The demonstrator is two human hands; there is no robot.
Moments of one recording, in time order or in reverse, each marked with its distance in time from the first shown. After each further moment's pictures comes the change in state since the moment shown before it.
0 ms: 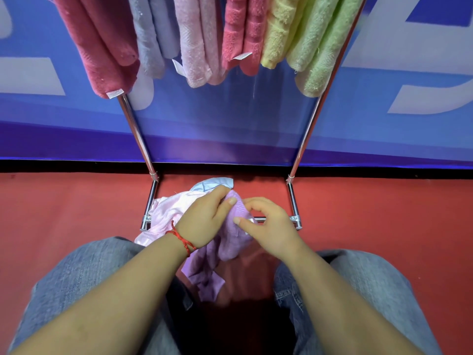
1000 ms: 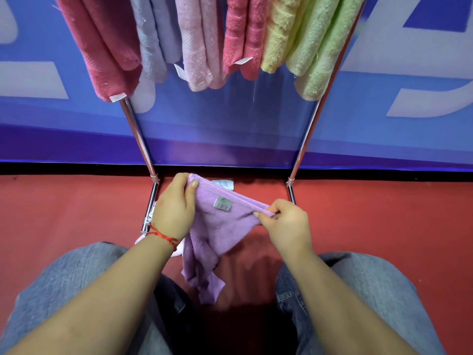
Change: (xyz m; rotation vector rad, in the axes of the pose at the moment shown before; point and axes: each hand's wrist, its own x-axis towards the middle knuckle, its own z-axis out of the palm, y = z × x) left_hand -0.002 -0.022 -0.024 0.119 0.417 -0.200; right_hand -0.002 0.004 -0.012 -0.137 0.280 0.283
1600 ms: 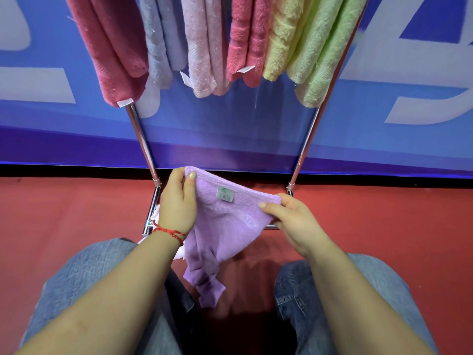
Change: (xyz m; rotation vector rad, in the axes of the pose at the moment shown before) left_hand 0.004 0.021 -0.005 -0.273 0.119 -0.108; right_hand 0.007 -0.019 -0.023 0.731 -0.361 0.204
